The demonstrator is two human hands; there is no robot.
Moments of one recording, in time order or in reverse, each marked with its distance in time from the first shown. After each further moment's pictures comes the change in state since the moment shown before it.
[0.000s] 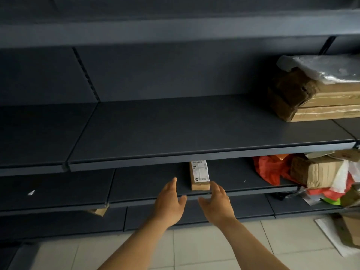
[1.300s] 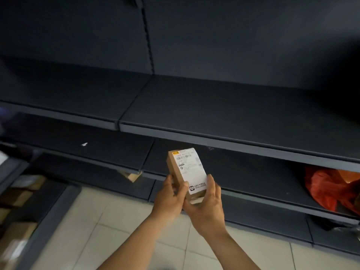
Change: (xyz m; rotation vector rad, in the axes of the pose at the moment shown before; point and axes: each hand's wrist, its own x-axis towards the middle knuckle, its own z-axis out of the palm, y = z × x) left_hand -0.041 -0.069 -0.007 -0.532 0.258 -0.244; right_hand -0.041 -0.034 0.089 0.080 -0.054 -0.314
